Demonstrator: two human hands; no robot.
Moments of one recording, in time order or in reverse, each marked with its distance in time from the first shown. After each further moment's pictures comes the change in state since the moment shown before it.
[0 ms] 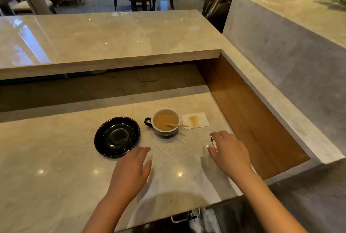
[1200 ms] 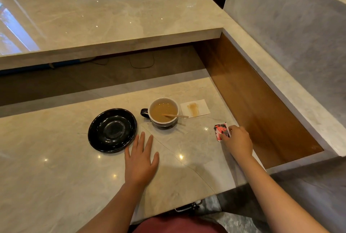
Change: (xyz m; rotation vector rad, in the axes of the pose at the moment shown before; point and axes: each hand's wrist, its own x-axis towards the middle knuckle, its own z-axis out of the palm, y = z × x) left_hand 0.020 -0.026 0.086 0.125 -0.135 -0.214; right_hand 0.042 0.054 0.075 0.360 0.035 0.461
